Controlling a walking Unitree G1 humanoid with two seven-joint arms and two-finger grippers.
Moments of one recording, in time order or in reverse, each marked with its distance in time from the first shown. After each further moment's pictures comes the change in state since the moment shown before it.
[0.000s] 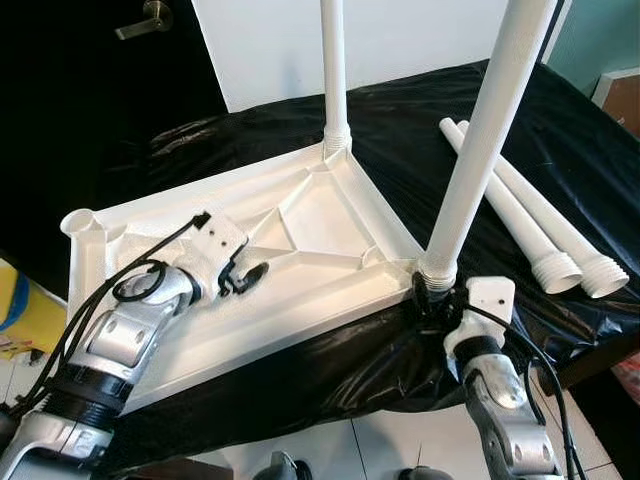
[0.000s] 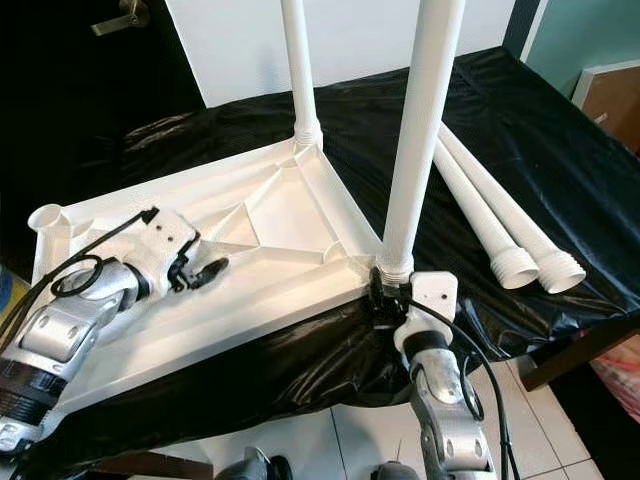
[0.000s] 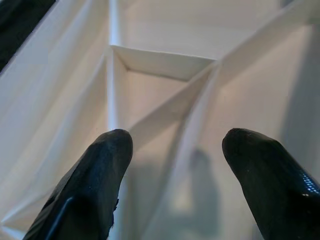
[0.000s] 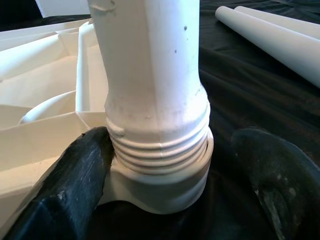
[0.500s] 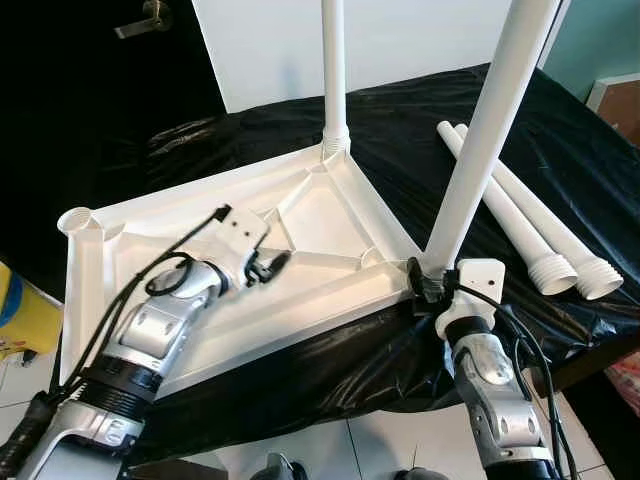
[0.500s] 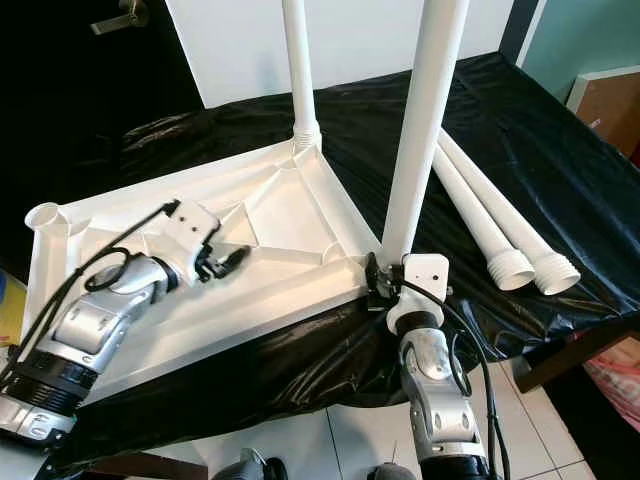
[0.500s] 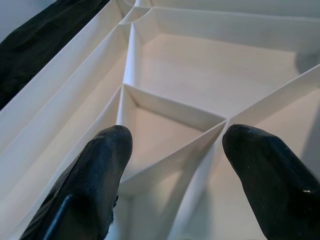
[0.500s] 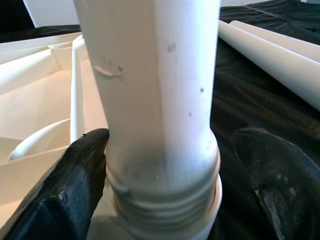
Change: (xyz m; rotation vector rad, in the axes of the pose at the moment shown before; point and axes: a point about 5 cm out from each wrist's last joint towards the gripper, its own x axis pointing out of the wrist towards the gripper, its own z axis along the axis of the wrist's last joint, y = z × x) left arm 0.024 0.002 0.020 -0.069 -0.079 0.112; right arm 0.022 0.005 0.006 0.018 -0.021 -0.045
